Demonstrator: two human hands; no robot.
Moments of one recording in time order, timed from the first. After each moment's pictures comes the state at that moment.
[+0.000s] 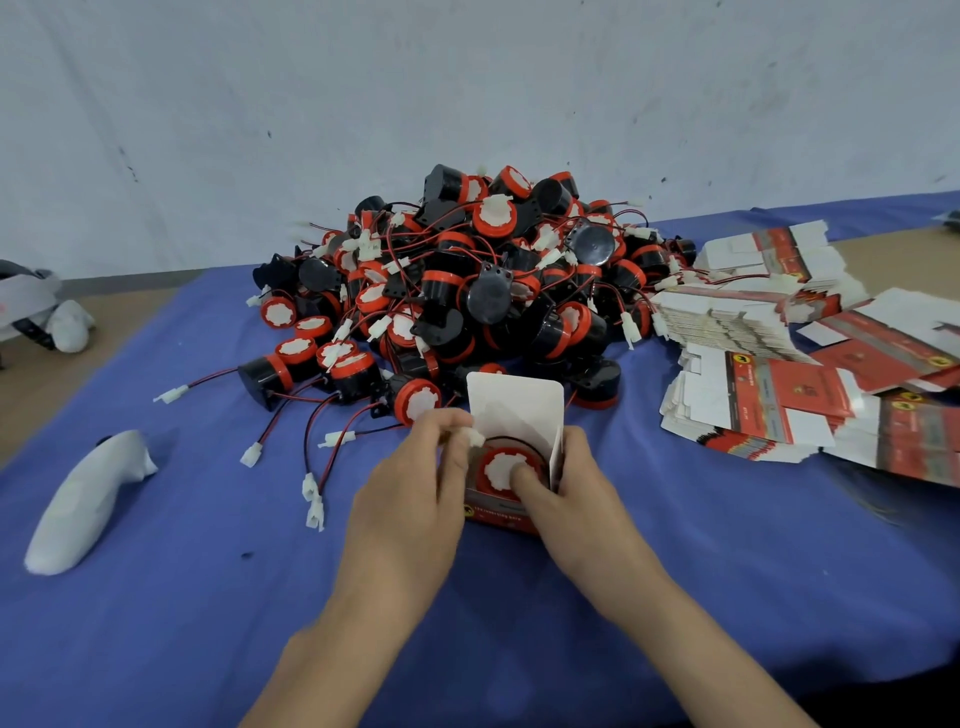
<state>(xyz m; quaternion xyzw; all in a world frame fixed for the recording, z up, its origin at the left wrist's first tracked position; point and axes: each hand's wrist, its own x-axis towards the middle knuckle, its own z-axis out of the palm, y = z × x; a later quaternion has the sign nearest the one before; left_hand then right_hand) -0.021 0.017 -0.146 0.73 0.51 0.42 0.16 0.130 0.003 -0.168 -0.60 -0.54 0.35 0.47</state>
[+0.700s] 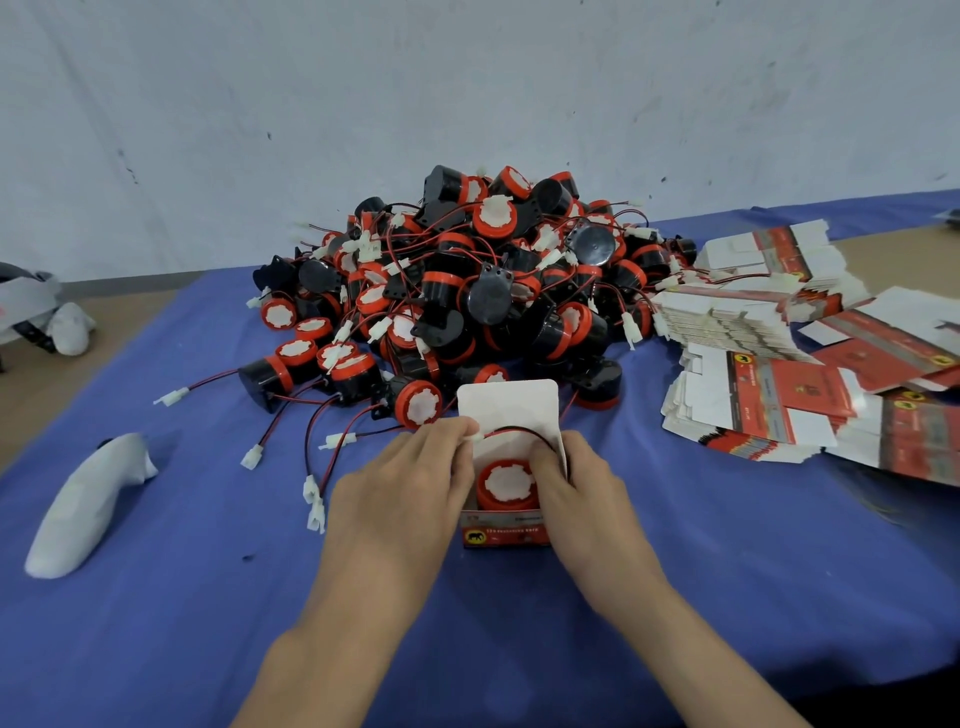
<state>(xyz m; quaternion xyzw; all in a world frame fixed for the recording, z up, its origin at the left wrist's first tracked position) -0.026 0.011 -0.130 0.79 0.50 0.35 -0.11 0.127 0.006 -0.164 -0.64 -0.49 0.35 0.49</state>
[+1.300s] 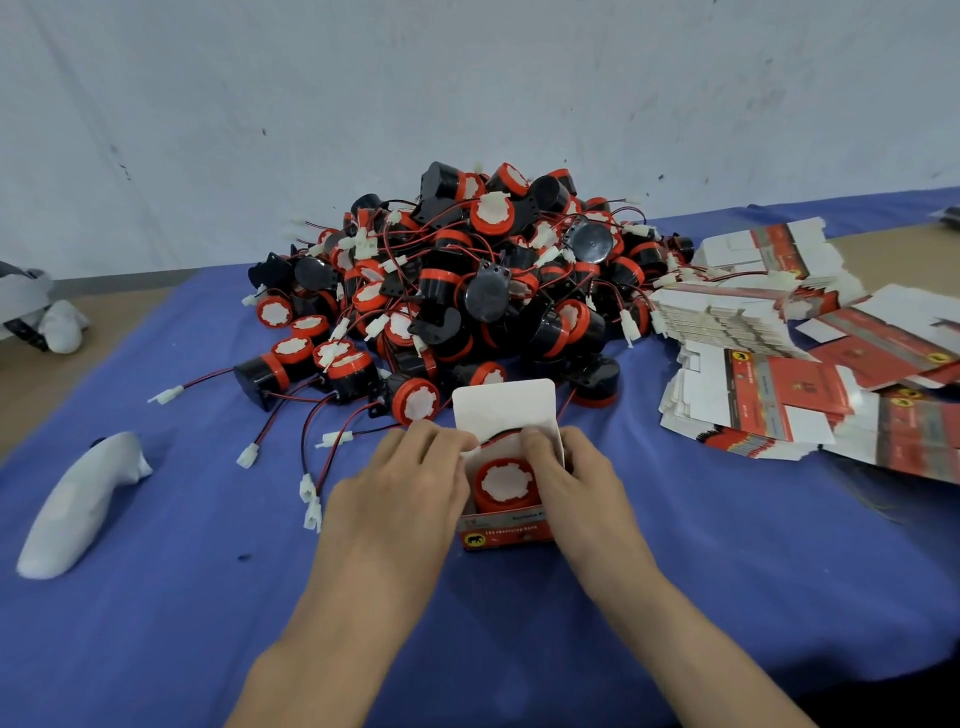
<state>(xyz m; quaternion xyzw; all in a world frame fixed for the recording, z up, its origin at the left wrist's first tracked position) -0.030 0.006 -0.129 0.81 0.52 0.26 -0.10 0.125 0.011 -0.167 -0.62 -0.45 0.38 0.53</state>
